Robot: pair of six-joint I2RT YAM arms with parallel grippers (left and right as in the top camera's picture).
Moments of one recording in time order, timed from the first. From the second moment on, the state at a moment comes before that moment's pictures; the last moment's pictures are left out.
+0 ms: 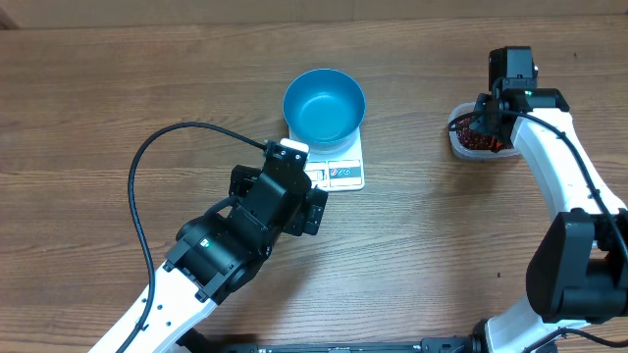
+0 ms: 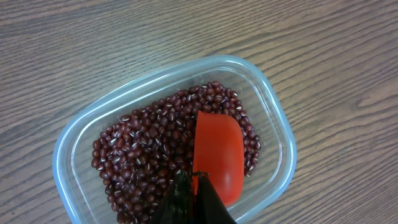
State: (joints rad) left arm -0.72 1.14 1.07 -0.79 -0.31 -0.30; right arm -0.03 1.80 1.39 -0.74 0.32 0.28
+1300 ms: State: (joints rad) left arm -0.72 1.14 1.07 -0.79 -0.31 -0.30; right arm -0.03 1.80 1.36 -0.68 0.22 0.28
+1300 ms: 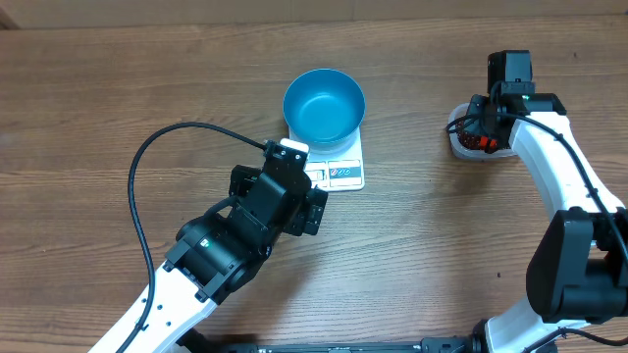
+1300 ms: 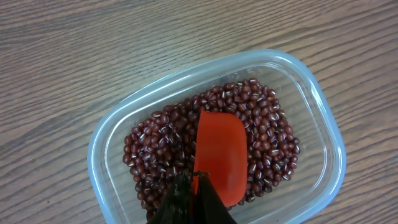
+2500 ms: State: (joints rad) left arm -0.72 1.14 1.07 -0.79 -0.31 -0.30; right arm -0.03 1.83 1.35 -0.64 0.16 0.28
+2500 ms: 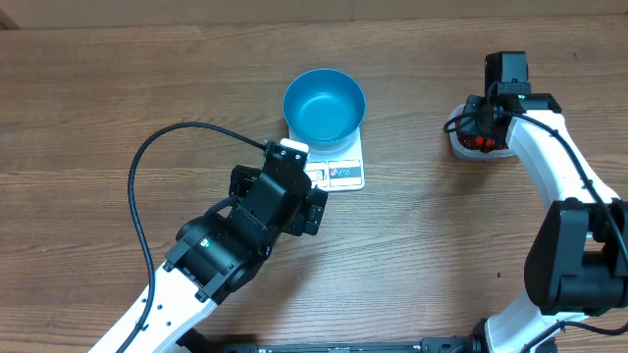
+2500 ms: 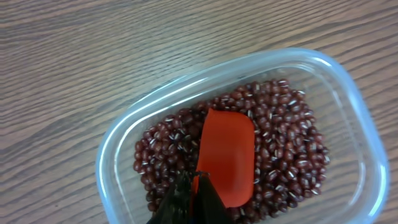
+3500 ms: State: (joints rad) left arm -0.72 1.14 1.07 -0.79 -0.31 -0.30; right arm -0.15 1.84 1.36 -0.66 -0.06 0.28
